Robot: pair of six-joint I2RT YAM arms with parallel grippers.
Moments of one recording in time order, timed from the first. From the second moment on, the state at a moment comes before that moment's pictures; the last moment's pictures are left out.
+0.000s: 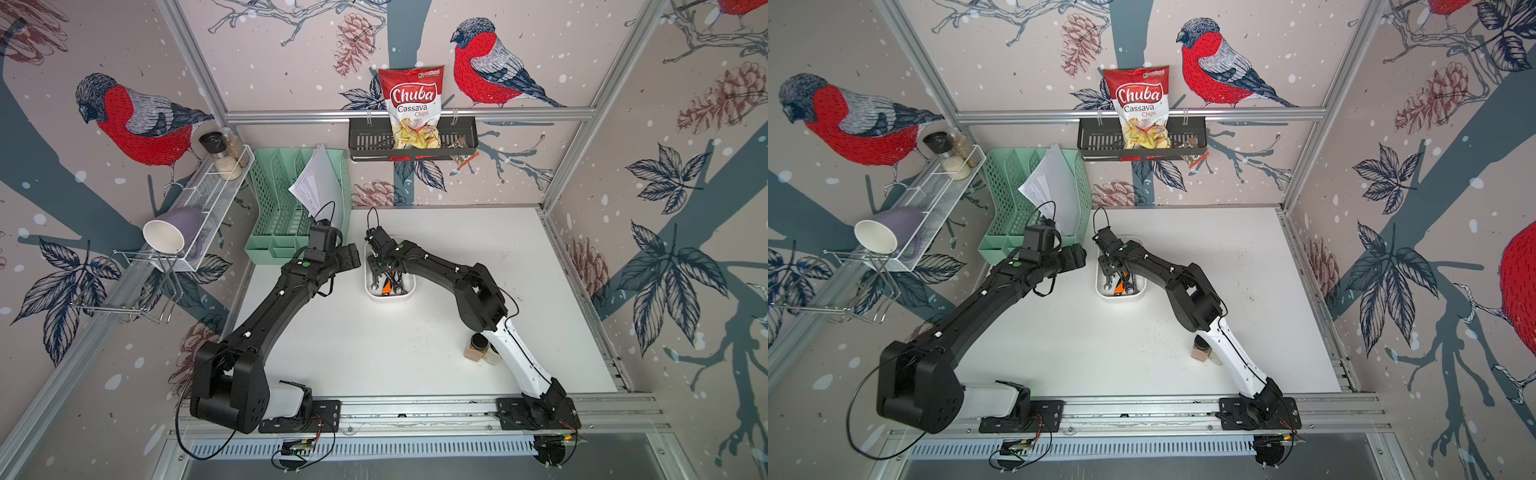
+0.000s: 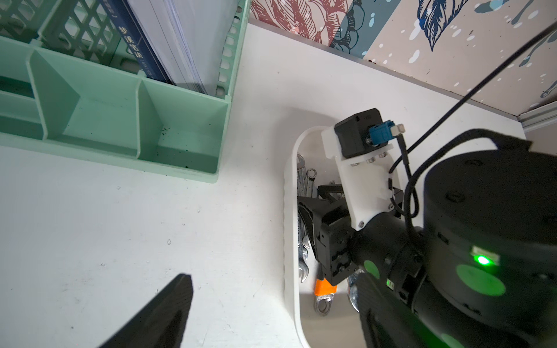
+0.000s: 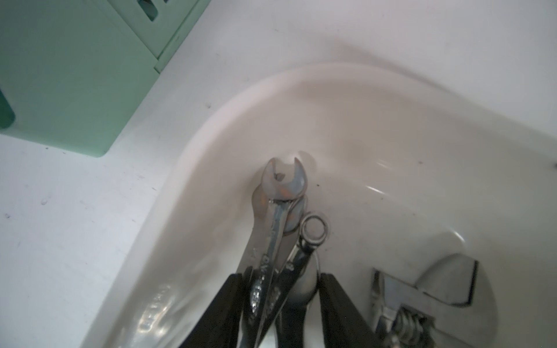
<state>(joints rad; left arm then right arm) -0.26 1.36 1.04 -0.44 0.00 -0.44 0.86 2.52 2.15 -0.59 0.15 0.21</state>
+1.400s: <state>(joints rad) -0.24 1.37 1.04 -0.44 0.00 -0.44 0.79 2.50 2.13 -0.56 0.05 0.22</state>
